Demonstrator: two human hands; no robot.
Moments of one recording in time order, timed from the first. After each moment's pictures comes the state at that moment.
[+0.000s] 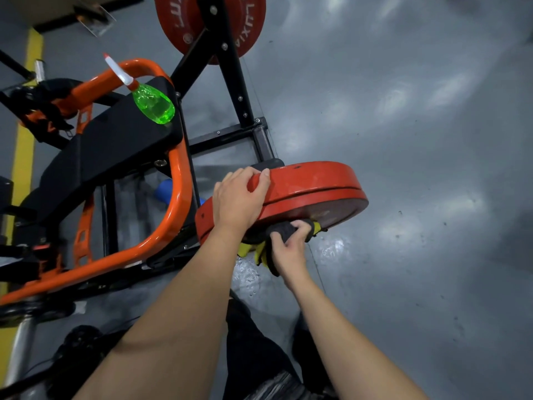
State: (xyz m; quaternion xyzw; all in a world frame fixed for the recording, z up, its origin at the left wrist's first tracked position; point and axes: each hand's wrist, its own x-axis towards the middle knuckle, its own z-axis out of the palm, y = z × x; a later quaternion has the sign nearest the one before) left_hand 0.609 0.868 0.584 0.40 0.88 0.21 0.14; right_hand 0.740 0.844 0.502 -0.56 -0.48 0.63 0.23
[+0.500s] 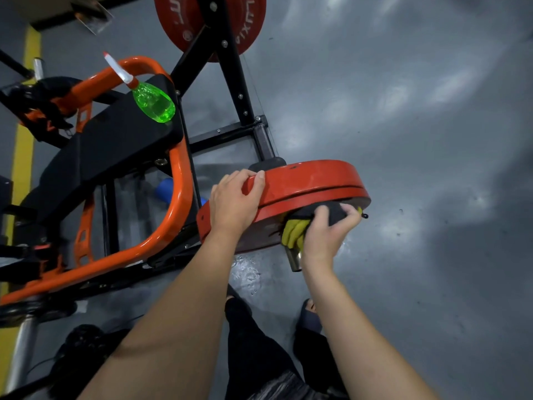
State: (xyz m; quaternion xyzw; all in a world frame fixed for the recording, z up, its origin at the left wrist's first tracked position) left_hand 0.601 0.857 0.579 0.40 0.87 0.24 0.15; right_hand 0.752 0.883 0.560 -0.63 -0.32 0.52 0.48
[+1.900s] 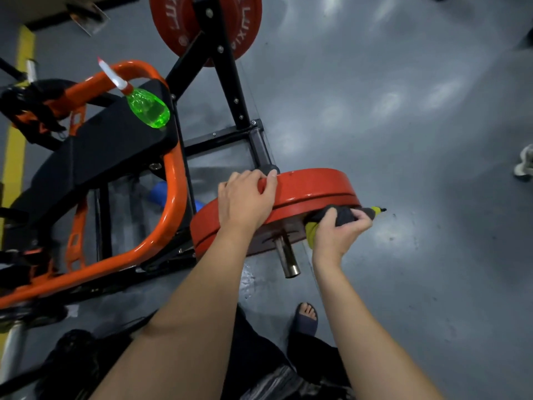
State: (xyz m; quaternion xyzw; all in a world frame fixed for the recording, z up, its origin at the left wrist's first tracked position) left_hand 0.621 0.893 0.589 0.43 0.88 0.14 0.12; right_hand 0.773 0.924 0.530 -0.67 -0.37 0.43 0.49
